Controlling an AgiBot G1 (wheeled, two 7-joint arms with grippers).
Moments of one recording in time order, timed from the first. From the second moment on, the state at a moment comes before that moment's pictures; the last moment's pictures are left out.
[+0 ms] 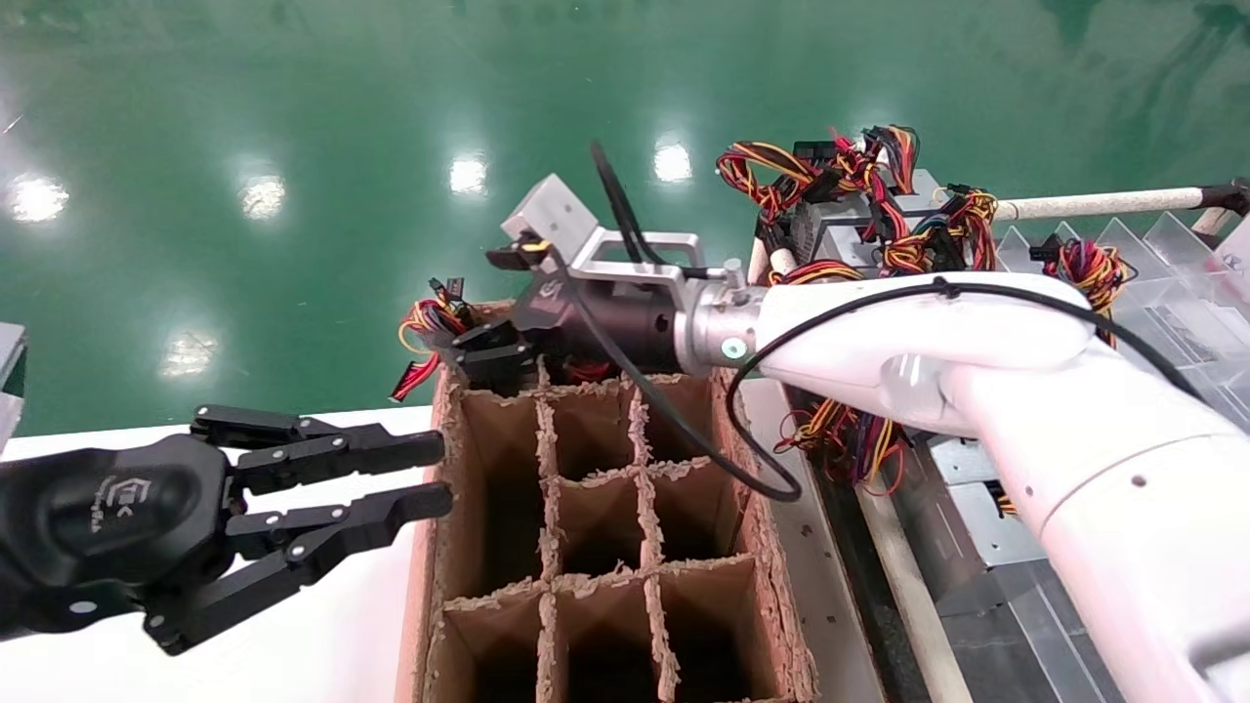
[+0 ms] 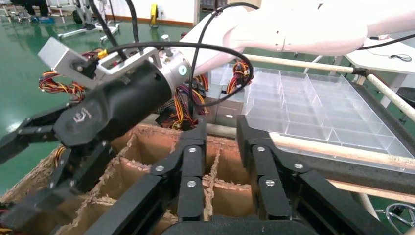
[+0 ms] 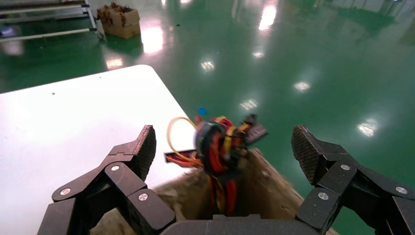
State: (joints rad) left arm -1.08 0.53 0.43 -1.21 0.60 1.39 -0.10; right arm 1.61 -1.38 -0.75 0.46 -1.10 -0.96 -0.06
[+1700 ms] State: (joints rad) left arm -1.08 0.53 0.43 -1.21 0.60 1.39 -0.10; right arm 1.61 -1.37 -1.32 0.65 -0.64 -0.47 -0.22
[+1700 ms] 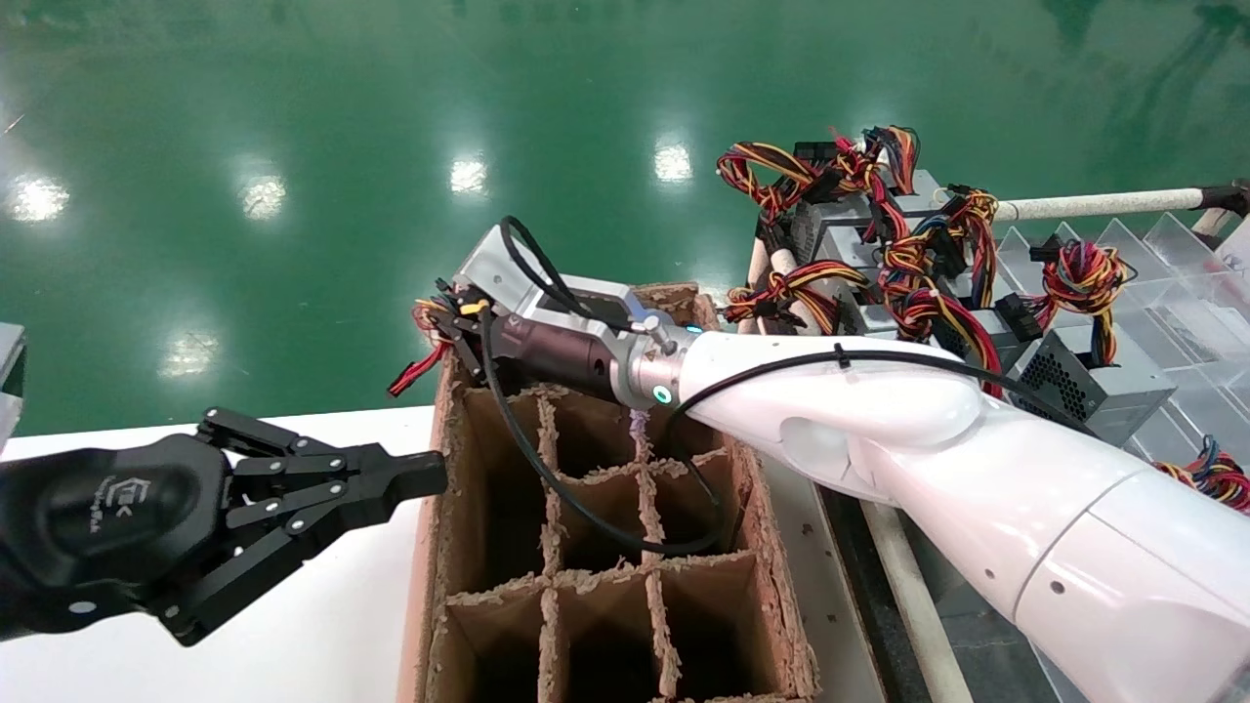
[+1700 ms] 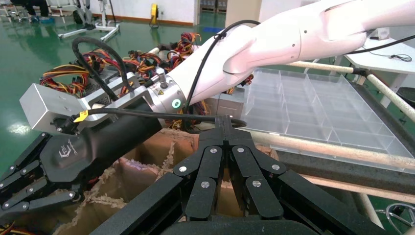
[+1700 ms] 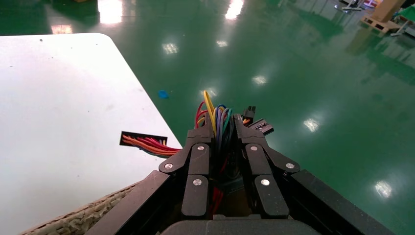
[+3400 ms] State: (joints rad) left arm -1.08 0.53 0.43 -1.21 0.60 1.39 -0.10; right arm 2.42 -0.80 -1.29 0.64 -0.71 -1.07 -0.21
